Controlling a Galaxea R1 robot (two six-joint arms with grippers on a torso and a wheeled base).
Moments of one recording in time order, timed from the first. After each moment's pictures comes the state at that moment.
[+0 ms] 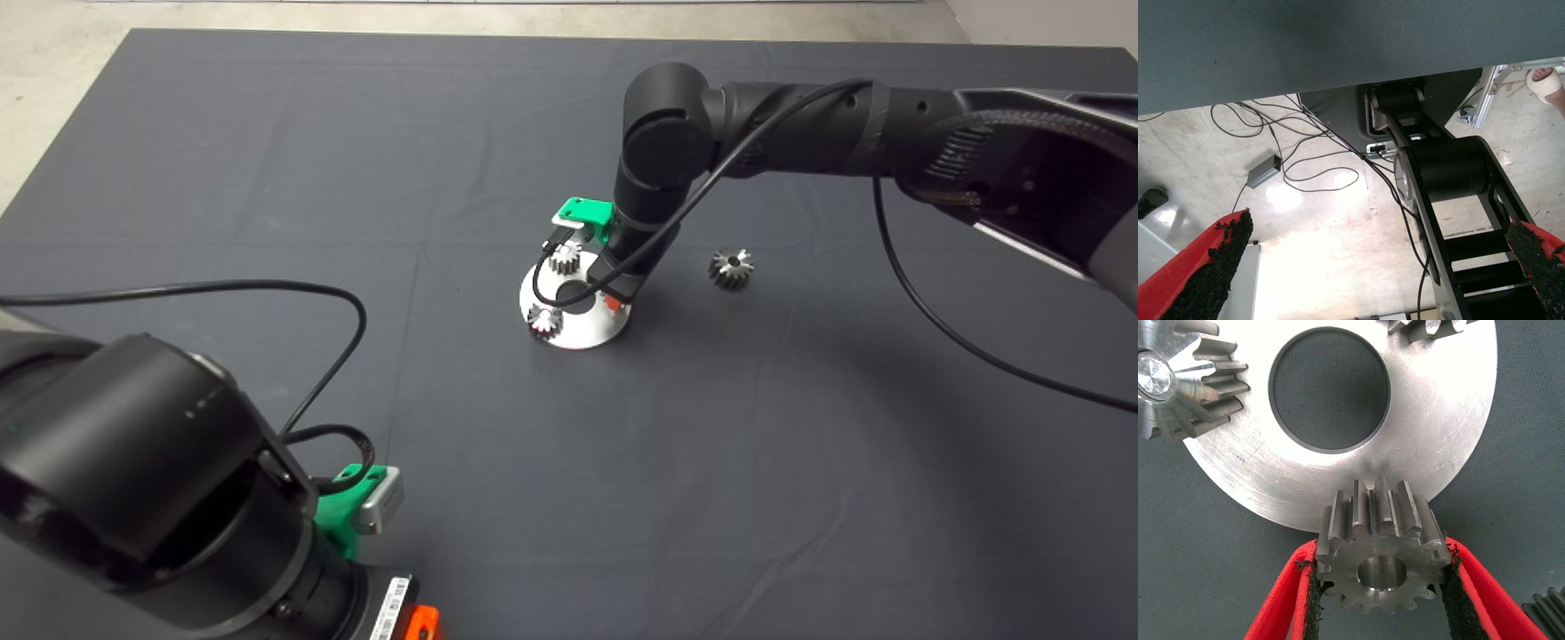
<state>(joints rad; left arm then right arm) -0.36 2.34 -0.38 0.04 1.45 -1.85 0.40 2.94 -1.53 -0.27 -1.52 0.50</state>
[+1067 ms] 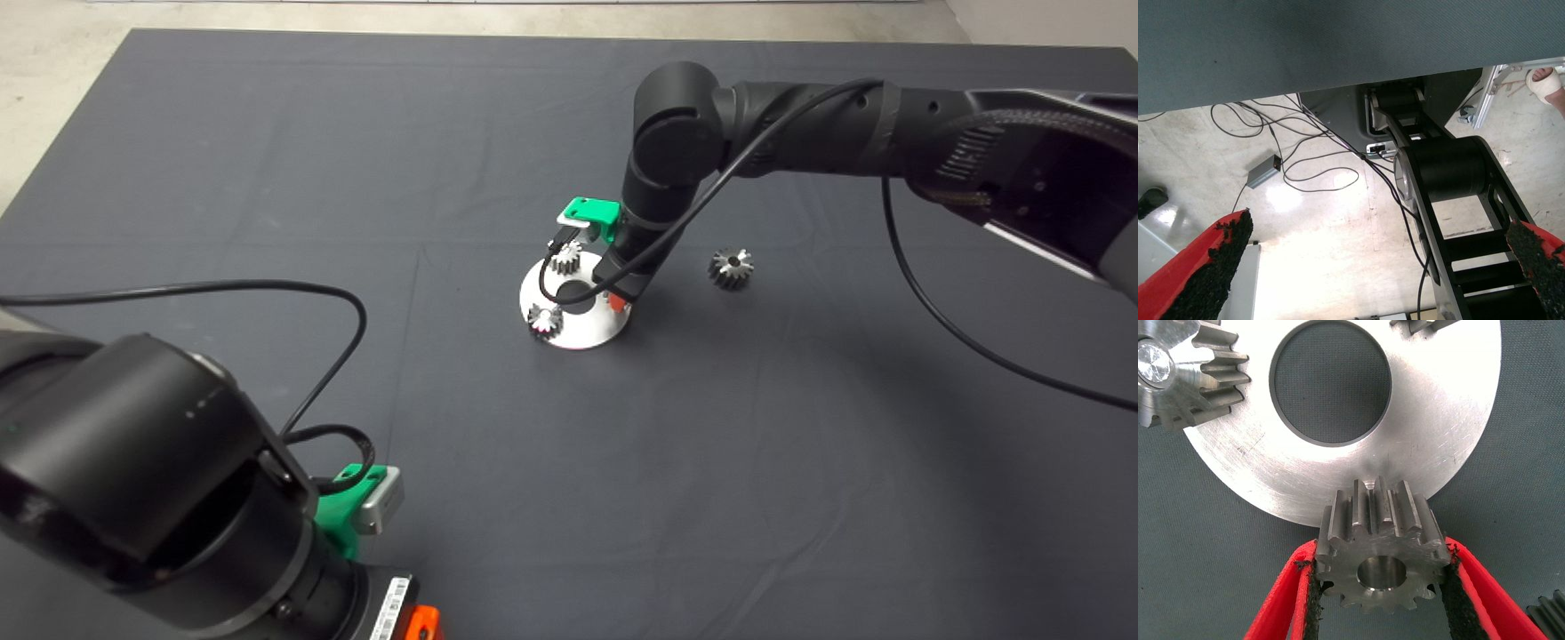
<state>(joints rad) -0.36 2.34 -0.38 0.04 1.45 -1.85 0.40 2.92 -1.53 -0.27 -1.51 0.48</state>
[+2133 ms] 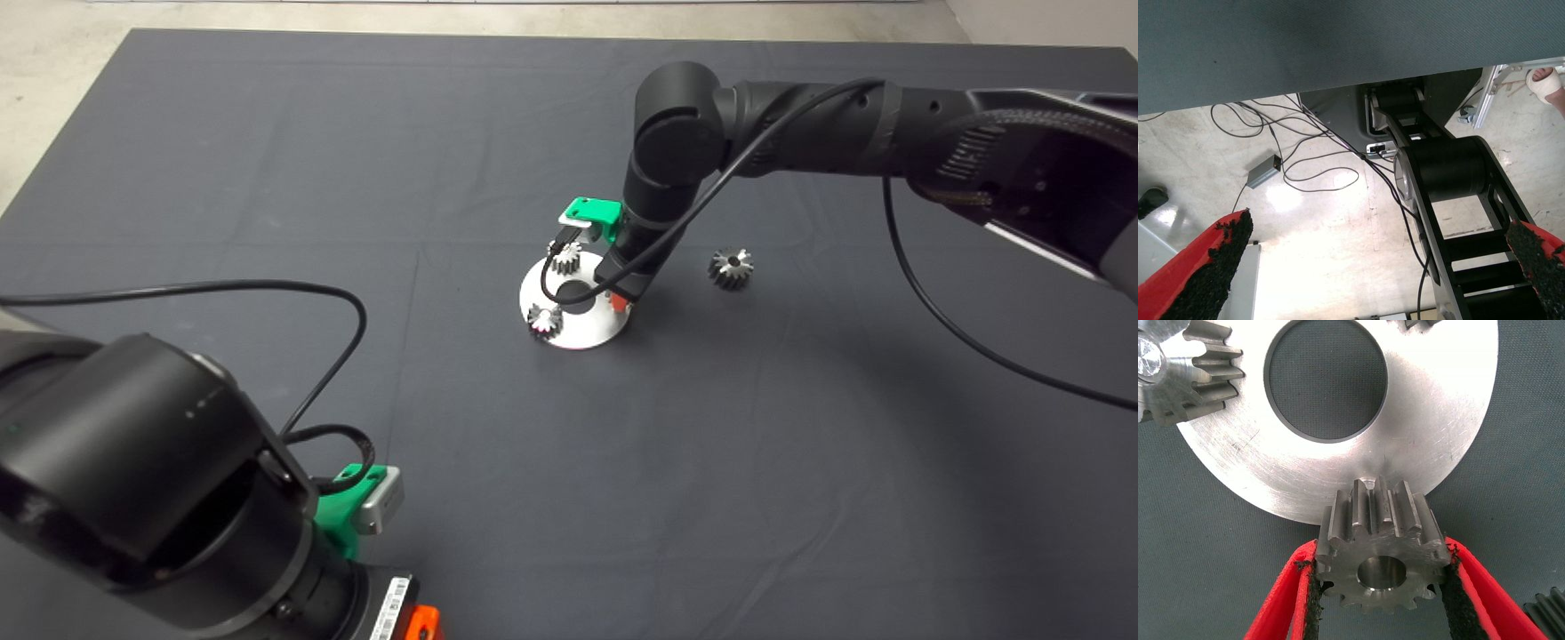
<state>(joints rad) -0.36 2.34 -0.38 0.04 1.45 -1.85 0.40 2.92 -1.53 -0.27 -1.52 0.48</state>
